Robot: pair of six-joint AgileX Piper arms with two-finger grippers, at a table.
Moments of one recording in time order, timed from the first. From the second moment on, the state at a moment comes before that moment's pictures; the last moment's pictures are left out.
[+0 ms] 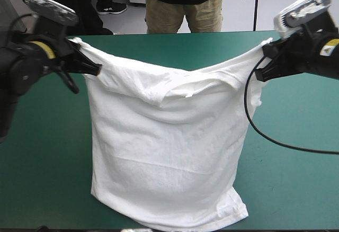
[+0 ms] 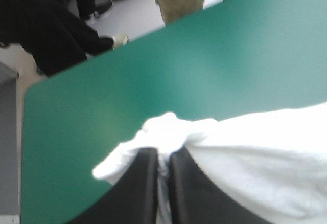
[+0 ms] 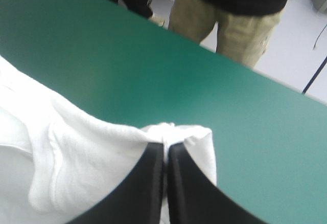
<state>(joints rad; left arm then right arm) -0.47 1.34 -1.84 0.32 1.22 0.08 0.14 1.26 -1.82 0.27 1.21 -0.38</state>
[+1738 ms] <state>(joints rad) -0.12 1.93 -1.90 0.03 0.79 0.10 0.04 2.21 -2.50 0.40 1.24 -0.38</state>
